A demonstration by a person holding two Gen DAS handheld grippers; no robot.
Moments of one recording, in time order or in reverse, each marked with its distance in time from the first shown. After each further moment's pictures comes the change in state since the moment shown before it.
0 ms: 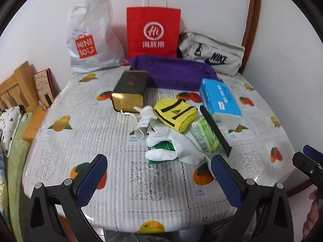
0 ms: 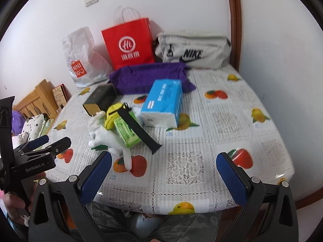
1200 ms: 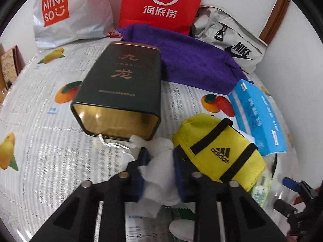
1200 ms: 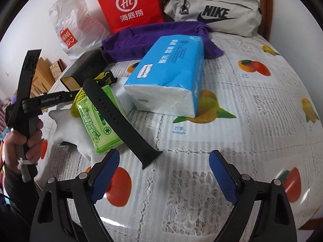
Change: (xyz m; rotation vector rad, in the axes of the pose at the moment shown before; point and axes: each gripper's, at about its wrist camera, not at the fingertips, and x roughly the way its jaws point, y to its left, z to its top) left arm 0.170 0.054 0.068 -0.070 0.154 -0.171; right arm 0.155 -0.004 0.010 -0.066 0.195 0.095
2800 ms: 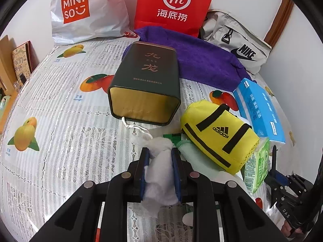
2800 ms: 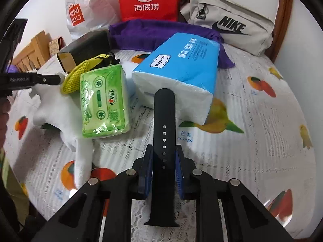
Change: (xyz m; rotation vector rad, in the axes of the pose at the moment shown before) left arm -0.034 0.015 -0.019 -0.033 -0.004 0.055; right arm 0.022 0.022 -0.006 -0.164 -0.020 -0.114
